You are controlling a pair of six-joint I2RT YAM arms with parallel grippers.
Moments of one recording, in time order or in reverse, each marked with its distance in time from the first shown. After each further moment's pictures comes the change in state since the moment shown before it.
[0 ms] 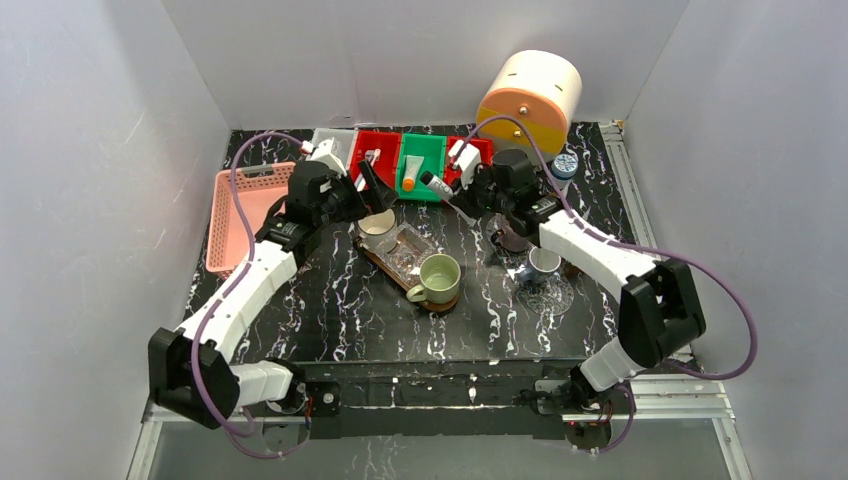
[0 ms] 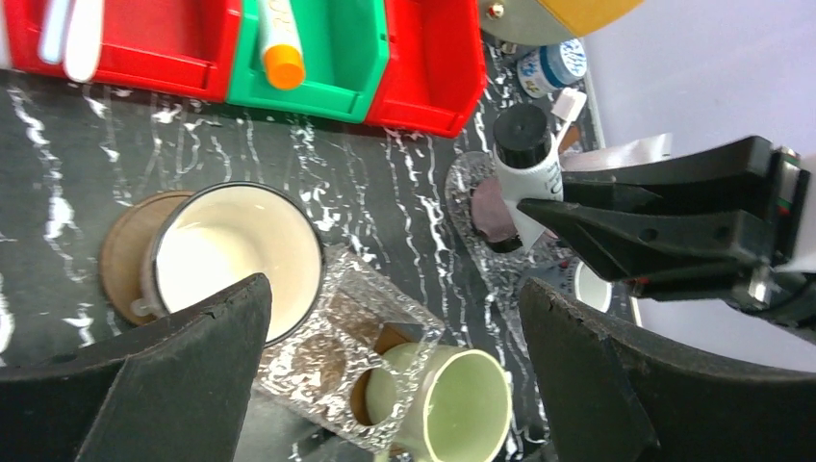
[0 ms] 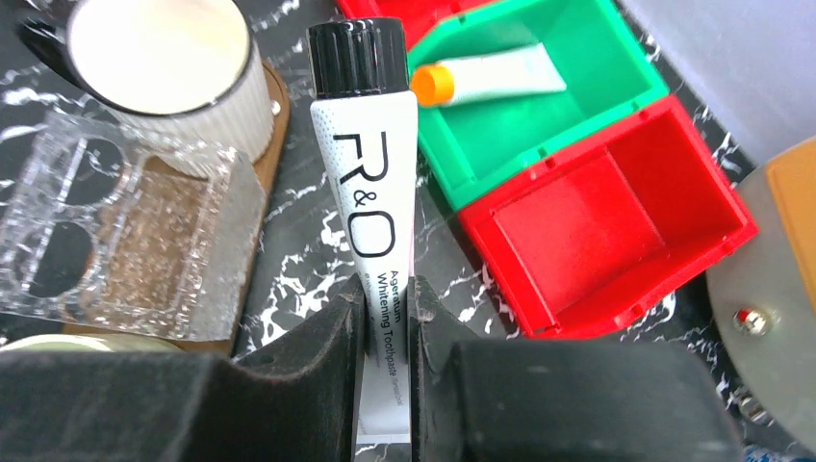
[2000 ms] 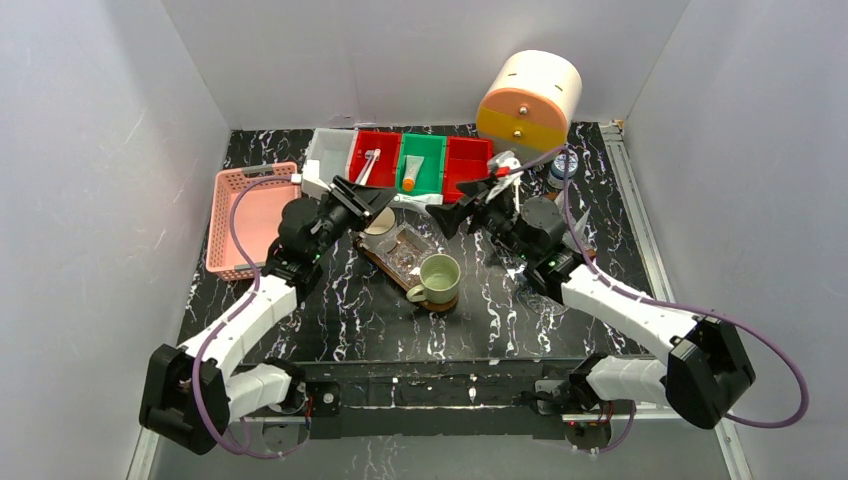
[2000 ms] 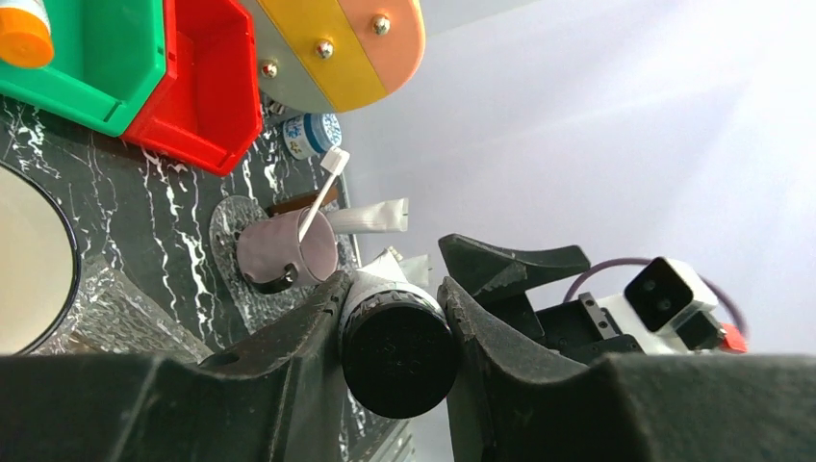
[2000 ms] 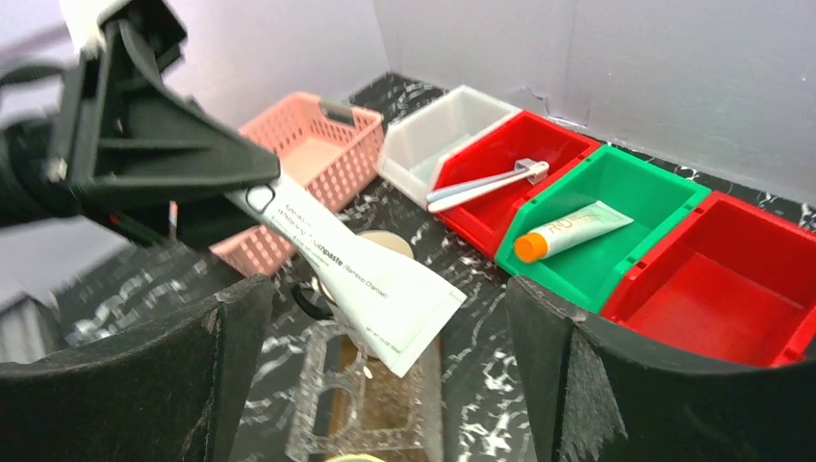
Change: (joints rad) left arm -0.025 -0.104 -0.323 0.621 0.086 -0.594; right arm 0.156 -0.332 -0.354 0.568 0.168 0.512
